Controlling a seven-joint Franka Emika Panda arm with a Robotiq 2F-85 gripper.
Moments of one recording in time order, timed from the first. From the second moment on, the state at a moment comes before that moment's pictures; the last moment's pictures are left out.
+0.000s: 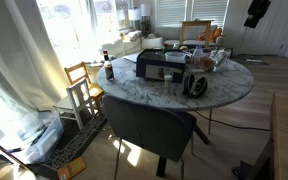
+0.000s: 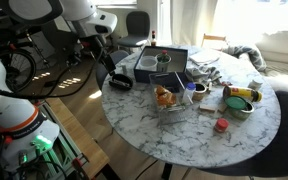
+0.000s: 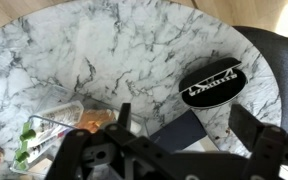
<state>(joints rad) -0.18 -0.70 -0.36 -2.72 -0.06 2.18 -0.30</state>
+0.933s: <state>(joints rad) -0.19 -0.36 -0.26 -2.49 -0.12 2.26 -0.24</state>
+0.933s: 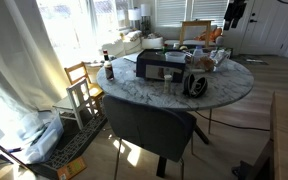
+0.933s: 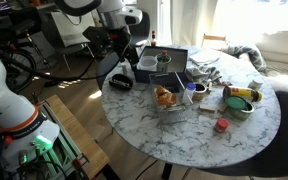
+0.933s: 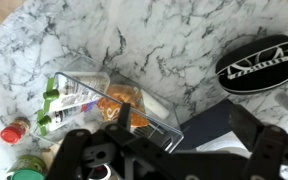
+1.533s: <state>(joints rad) -0.23 -0.07 -0.27 -2.32 -0.12 2.34 -0.20</state>
